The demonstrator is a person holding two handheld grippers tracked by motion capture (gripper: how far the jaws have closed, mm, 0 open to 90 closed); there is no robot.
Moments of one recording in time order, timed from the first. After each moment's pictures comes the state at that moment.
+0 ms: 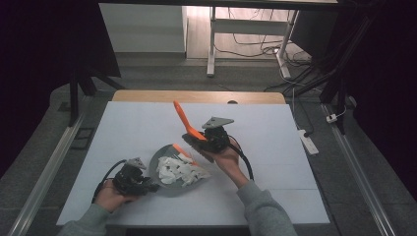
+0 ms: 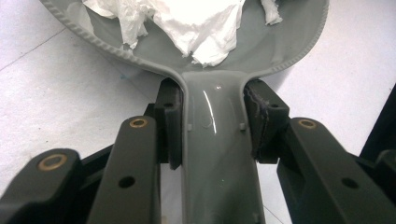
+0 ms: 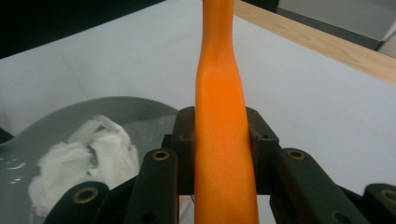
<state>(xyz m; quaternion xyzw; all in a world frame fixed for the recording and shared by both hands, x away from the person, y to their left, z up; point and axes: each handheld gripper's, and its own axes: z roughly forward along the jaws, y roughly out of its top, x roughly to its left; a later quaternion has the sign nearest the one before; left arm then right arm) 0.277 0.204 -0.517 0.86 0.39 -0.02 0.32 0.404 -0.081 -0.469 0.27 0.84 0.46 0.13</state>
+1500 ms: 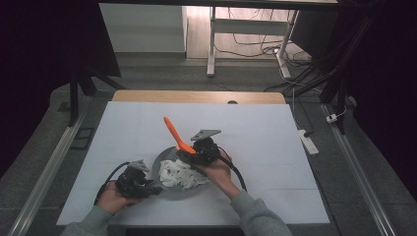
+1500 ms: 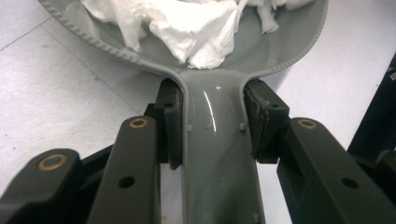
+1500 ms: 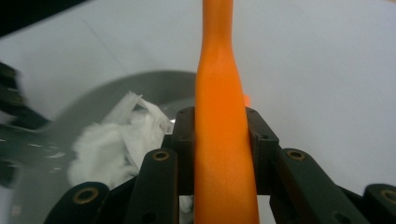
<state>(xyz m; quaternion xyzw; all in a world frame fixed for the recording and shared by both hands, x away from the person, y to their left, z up) 0.272 0.195 -0.517 0.87 0.38 -0.03 0.32 0.371 -0.051 -0.486 0.28 0.86 0.42 0.09</state>
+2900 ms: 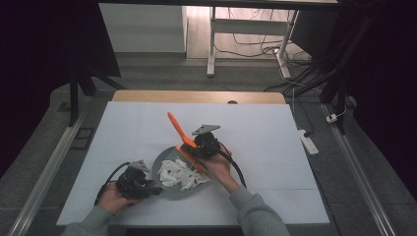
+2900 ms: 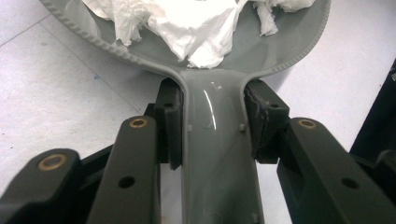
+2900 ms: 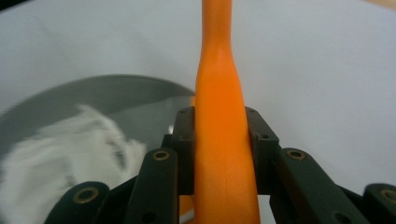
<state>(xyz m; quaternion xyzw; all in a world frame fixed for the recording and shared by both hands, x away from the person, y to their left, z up) 0.272 0.194 -0.519 0.87 0.38 -0.03 0.31 0.395 -0.051 -0.499 0.30 0.86 0.40 0.11</state>
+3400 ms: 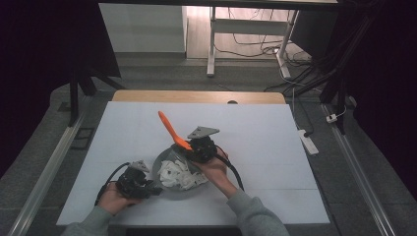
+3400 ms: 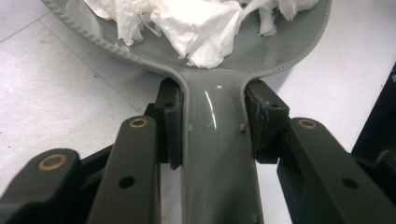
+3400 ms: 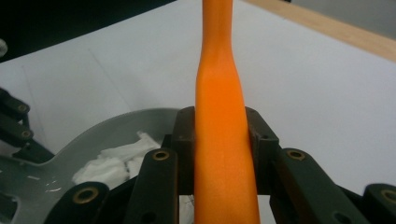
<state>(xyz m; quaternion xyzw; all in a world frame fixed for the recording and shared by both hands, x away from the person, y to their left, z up) 0.272 0.195 -0.521 0.87 0.39 -0.03 0.32 0.372 -0.045 -0.476 0.26 0.84 0.46 0.13</state>
